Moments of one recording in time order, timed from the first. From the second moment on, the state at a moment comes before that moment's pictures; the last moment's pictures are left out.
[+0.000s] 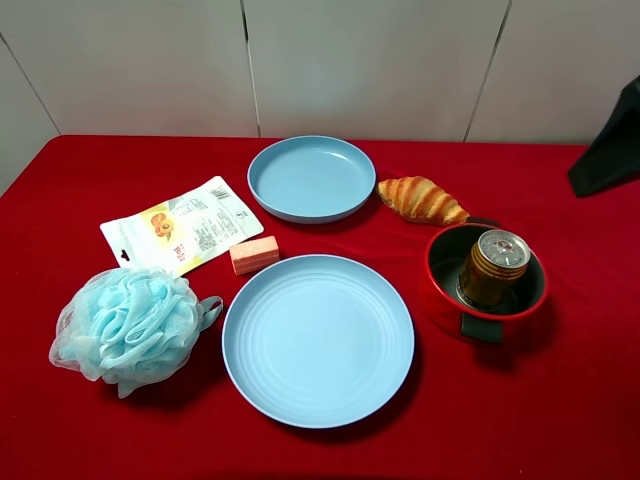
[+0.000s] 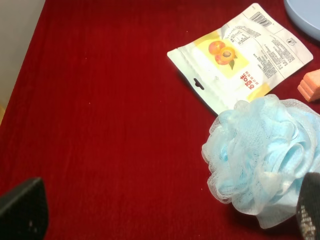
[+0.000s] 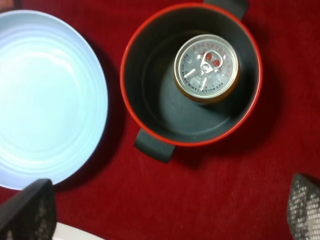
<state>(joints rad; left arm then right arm) 0.05 0.00 -0.49 0.02 1.05 0.05 0.23 1.01 -1.02 0.16 1.22 -0.04</state>
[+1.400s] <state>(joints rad) 0.05 0.00 -0.49 0.02 1.05 0.05 -0.10 0.03 -0.50 0.10 1.03 -0.04</state>
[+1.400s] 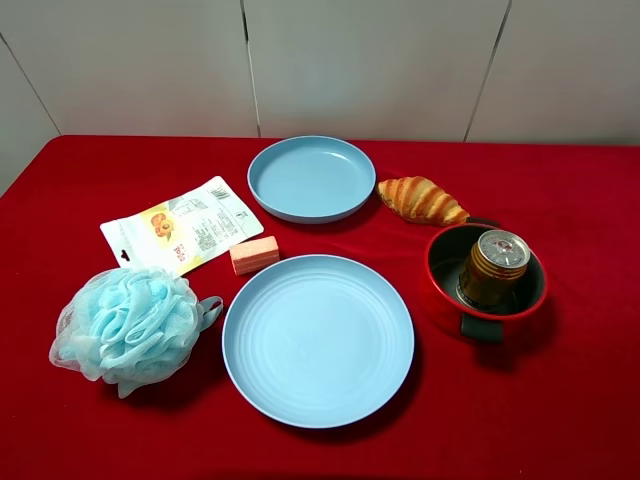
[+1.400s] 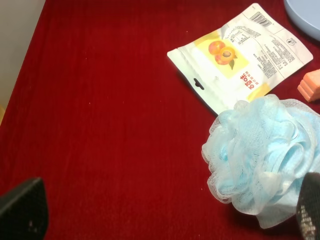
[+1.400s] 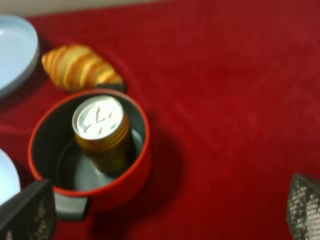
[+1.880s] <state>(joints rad) 0.05 0.00 -0.49 0.02 1.05 0.05 -0.10 0.00 -0.50 0.09 1.03 -0.04</state>
